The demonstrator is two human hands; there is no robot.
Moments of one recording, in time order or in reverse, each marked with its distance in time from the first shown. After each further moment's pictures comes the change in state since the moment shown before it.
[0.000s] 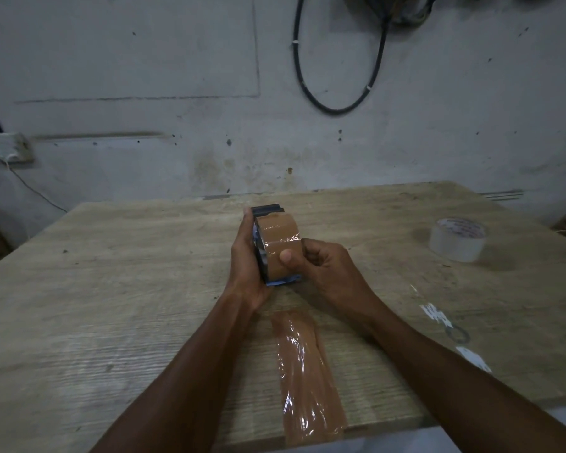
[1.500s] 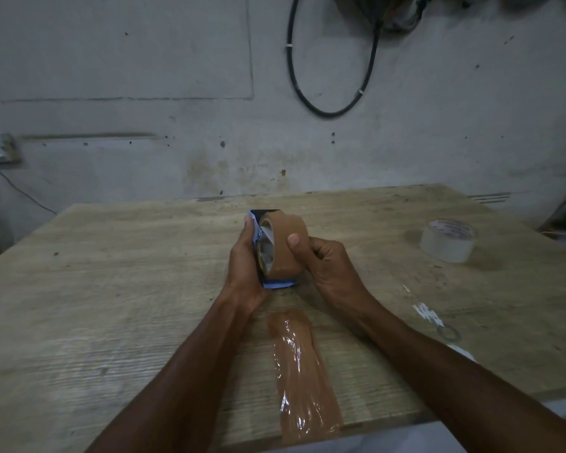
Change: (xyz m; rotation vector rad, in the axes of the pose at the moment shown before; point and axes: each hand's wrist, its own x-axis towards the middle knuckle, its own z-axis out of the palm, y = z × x) left_hand 0.002 -0.005 0.002 -0.009 0.049 -0.017; right_hand 0.002 -0.006 0.003 0.092 0.113 0.066
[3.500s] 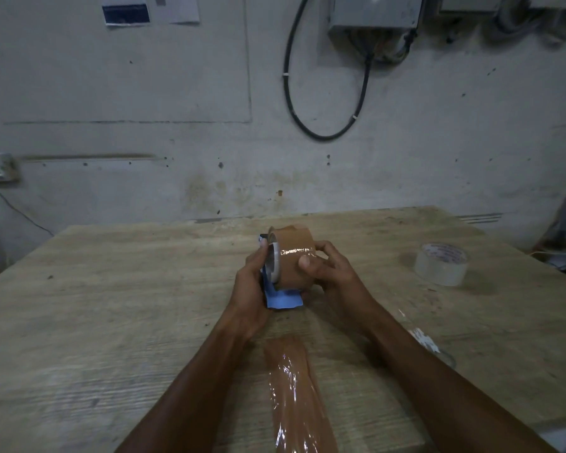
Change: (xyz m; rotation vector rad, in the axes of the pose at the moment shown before) left_hand 0.003 -0.004 0.007 0.072 0.005 0.011; right_hand 0.015 -0.007 -0.025 0.357 -0.098 0.143
